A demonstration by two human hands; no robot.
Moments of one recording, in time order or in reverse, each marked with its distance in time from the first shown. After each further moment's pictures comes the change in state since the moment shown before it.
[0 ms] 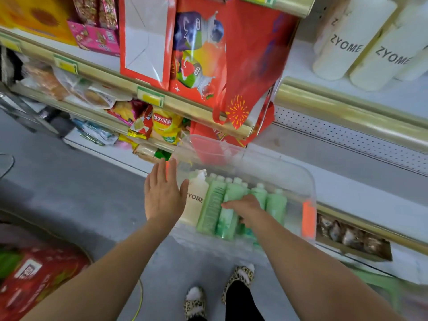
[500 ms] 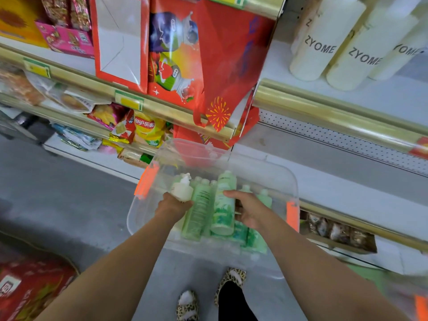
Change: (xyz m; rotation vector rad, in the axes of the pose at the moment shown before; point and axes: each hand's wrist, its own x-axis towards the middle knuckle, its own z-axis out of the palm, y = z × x) left_hand 0.018 0.022 0.069 -0.374 -0.620 -0.587; right_hand -0.009 -0.003 -0.046 0.468 -0.226 -0.019
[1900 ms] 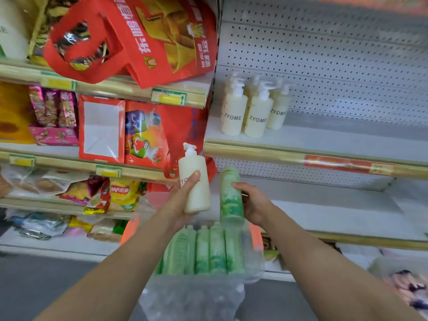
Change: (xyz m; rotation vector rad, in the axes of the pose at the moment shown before) left_hand -0.156 0.126 -0.069 -1.004 -0.564 0.477; right_hand -0.153 -0.068 -0.033 0.261 0.049 -0.482
